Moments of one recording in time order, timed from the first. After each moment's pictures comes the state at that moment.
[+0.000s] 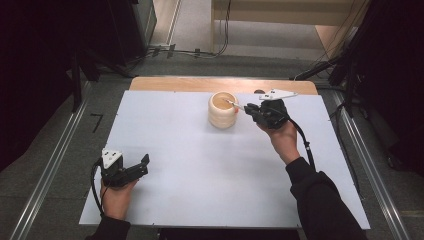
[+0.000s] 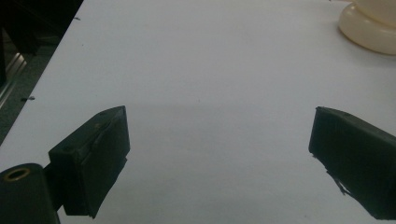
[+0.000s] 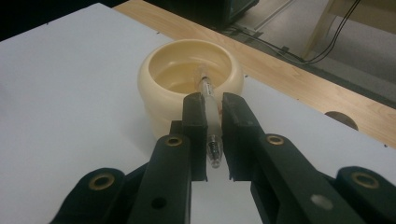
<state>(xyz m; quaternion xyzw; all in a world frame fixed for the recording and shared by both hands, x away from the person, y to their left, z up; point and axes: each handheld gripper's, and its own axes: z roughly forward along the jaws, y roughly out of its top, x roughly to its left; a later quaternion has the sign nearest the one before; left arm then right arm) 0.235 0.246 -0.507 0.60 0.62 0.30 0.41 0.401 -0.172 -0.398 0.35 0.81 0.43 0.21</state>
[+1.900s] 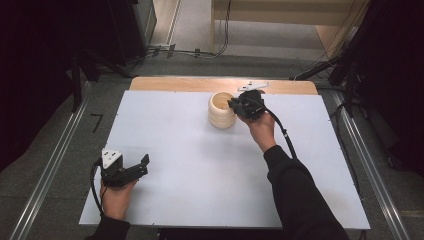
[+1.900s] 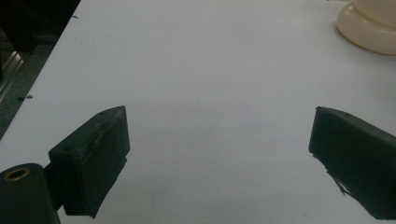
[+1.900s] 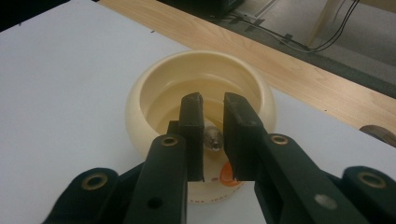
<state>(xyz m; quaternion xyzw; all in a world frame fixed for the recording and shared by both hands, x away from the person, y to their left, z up) 0.235 0.247 -0.508 0.60 0.62 0.30 0.41 0.443 -0.120 -0.417 0.37 0.81 0.41 0.20</state>
